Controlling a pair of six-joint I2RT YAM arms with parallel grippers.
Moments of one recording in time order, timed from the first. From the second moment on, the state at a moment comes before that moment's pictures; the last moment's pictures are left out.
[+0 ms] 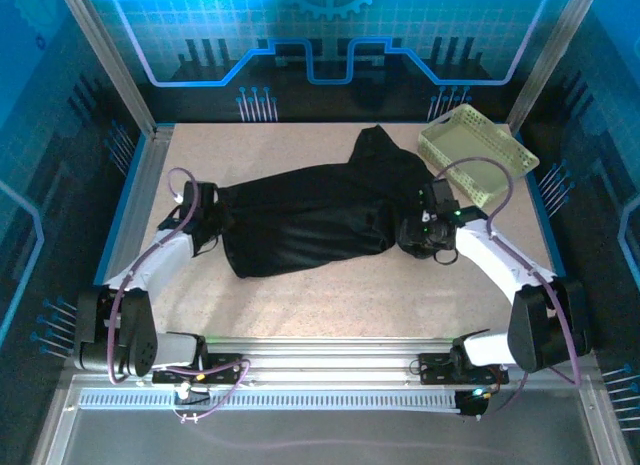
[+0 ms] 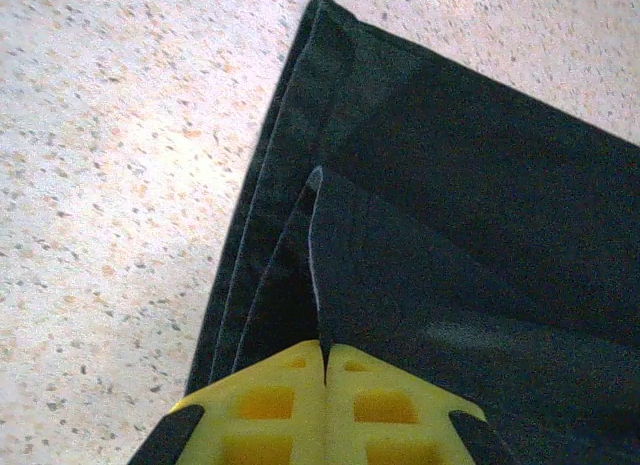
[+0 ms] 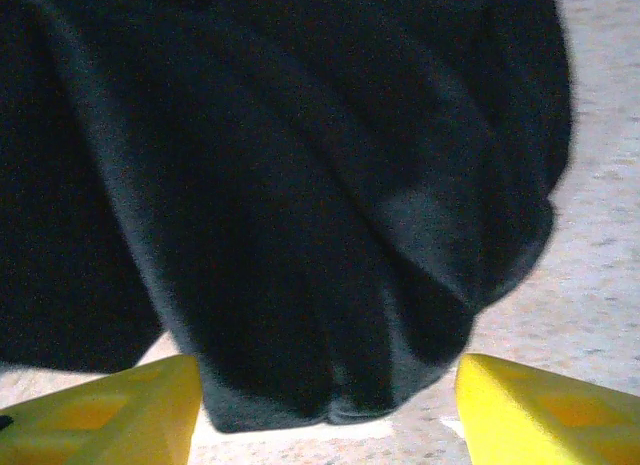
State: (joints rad) left arm -0.04 1.33 0.78 -0.34 -0.07 -0.70; right arm 0.29 1.35 0.90 -0.68 0.08 0.38
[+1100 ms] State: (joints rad) left arm -0.01 1.27 0.73 -0.34 -0.06 -0.67; right arm 0.33 1.51 0.83 -0.46 0.14 0.55
